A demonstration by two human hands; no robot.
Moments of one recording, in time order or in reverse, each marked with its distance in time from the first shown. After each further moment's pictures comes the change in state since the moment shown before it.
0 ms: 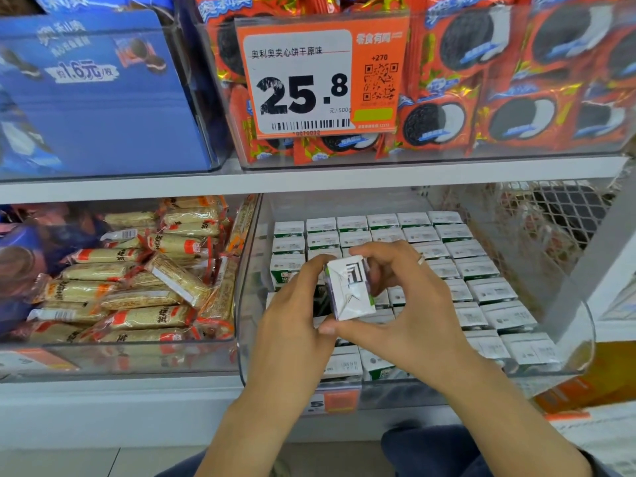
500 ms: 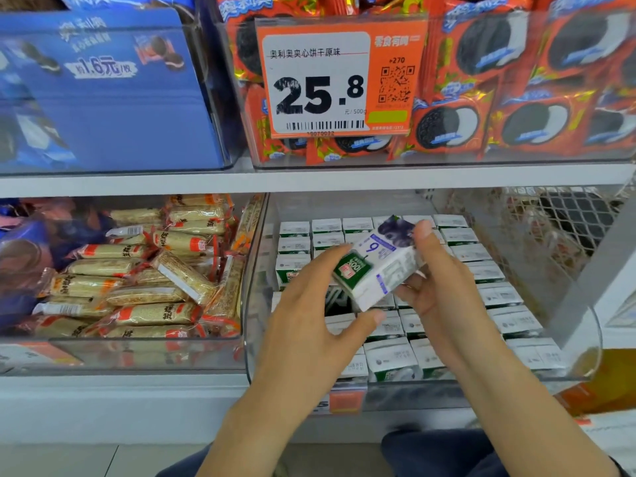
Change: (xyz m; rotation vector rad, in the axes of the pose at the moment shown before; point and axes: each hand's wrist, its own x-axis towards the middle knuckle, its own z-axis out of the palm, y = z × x) left_hand -0.001 0.011 -0.006 -0.089 -0.039 0.097; right_hand 0.016 0.003 -0.014 0.838 0.138 0.694
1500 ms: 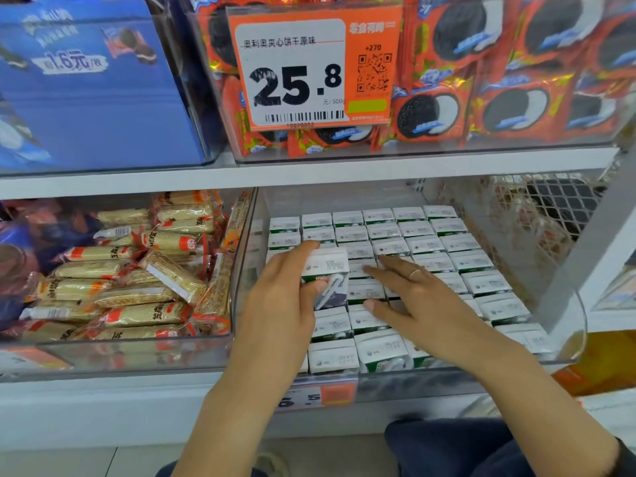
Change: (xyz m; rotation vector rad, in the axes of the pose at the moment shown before) left_hand 0.013 -0.001 -0.013 0.234 0.026 -0.025; right_hand 0.011 0.025 -0.047 -1.492 -0.326 -0.189
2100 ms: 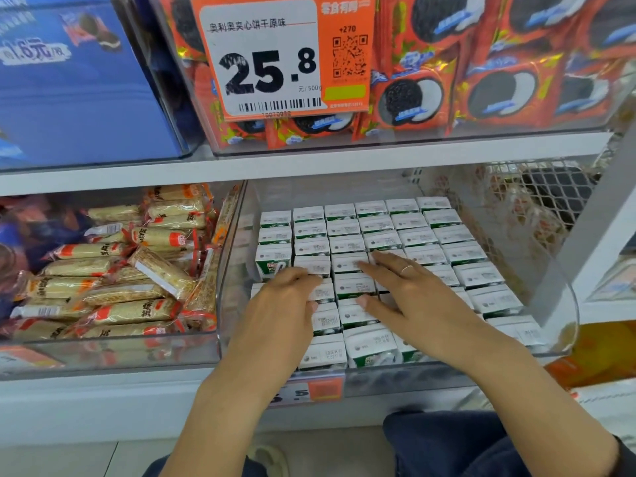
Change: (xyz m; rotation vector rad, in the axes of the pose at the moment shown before) left_hand 0.003 -0.010 0.017 0.234 -0.293 -0.028; right_hand -0.004 0.001 0.000 -0.051 0.003 -0.028
